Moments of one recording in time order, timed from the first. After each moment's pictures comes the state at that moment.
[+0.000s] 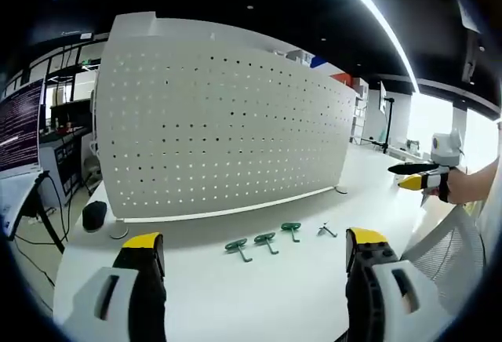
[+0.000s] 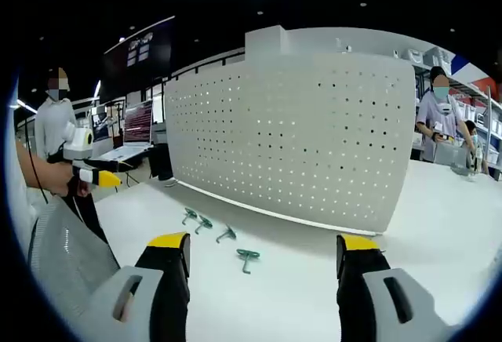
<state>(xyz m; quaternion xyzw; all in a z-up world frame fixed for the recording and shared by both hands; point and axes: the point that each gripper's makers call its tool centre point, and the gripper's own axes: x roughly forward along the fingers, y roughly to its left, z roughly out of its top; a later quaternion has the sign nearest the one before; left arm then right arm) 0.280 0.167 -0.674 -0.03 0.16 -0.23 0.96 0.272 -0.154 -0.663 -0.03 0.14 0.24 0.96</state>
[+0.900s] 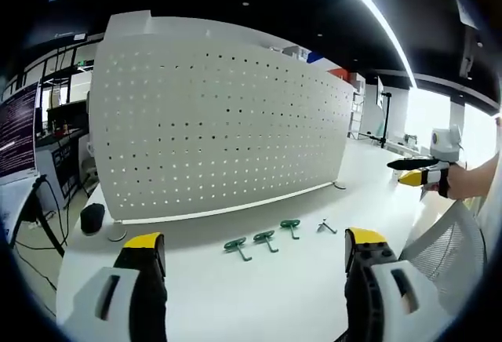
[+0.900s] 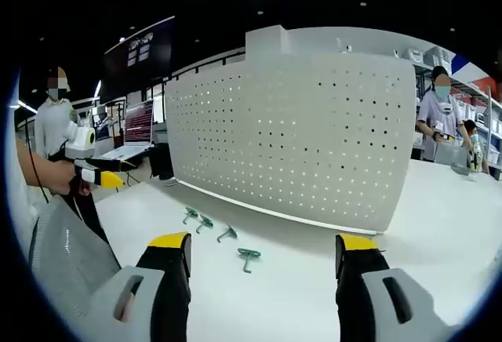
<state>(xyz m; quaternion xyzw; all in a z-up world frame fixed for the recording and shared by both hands) 0.284 0.164 -0.676 -0.01 0.17 -0.25 0.95 0.272 -0.152 -0.664 -0.03 0.14 0.24 0.96</state>
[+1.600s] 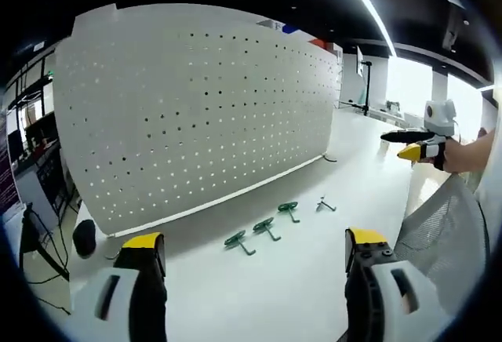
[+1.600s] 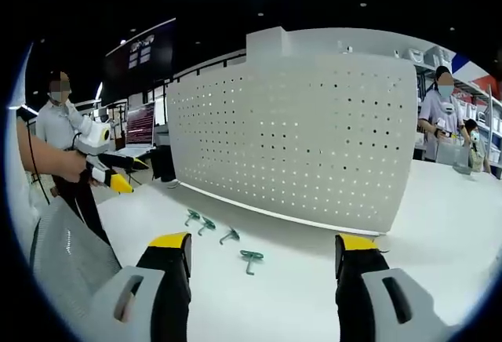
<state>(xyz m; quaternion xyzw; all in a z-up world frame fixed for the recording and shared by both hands) 0.309 0.158 -0.689 0.06 0.23 -0.31 0.92 0.273 -0.150 -0.664 -0.03 0.14 0.25 0.96</state>
